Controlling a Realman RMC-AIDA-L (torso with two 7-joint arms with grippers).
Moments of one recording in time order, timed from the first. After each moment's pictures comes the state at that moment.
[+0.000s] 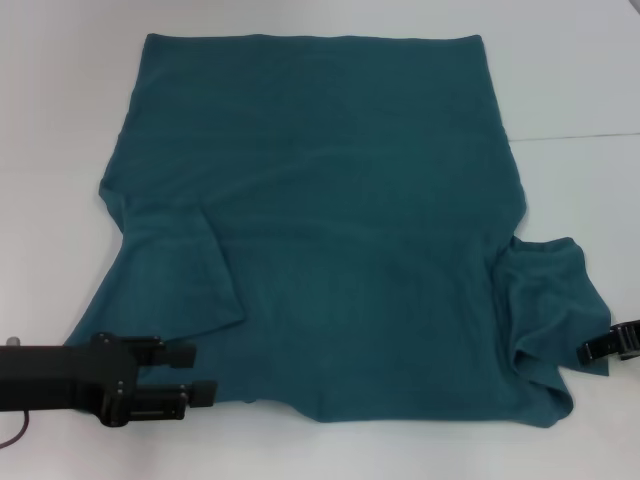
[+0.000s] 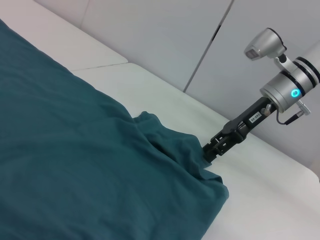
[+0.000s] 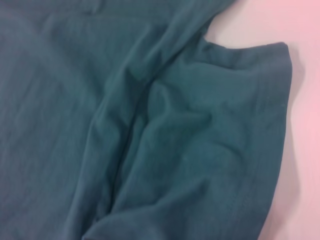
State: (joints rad) left arm -0.50 -2.07 0.68 0.83 2.15 1.75 -1.67; right arm 0.53 2.09 -0.78 -1.11 -2.79 -1.44 2.53
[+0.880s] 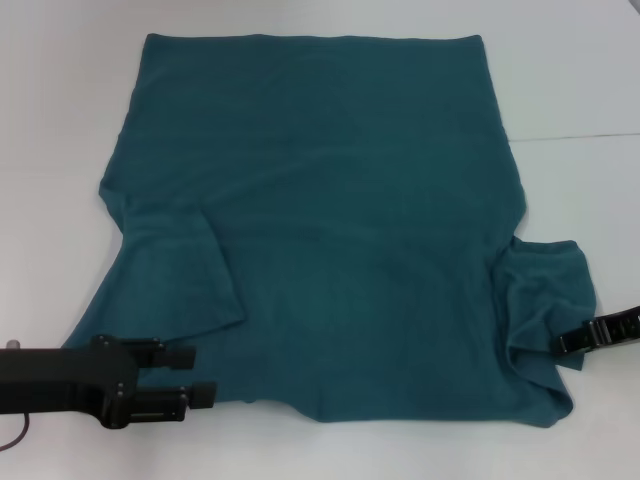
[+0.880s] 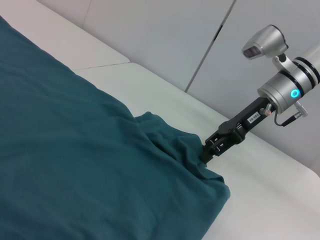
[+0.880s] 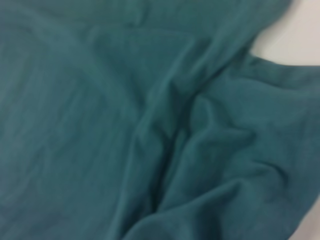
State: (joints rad) left arm -0.50 -2.07 0.68 0.83 2.15 1.75 -1.67; right arm 0.54 2.09 -0.78 -1.06 -2.70 -1.43 2.47
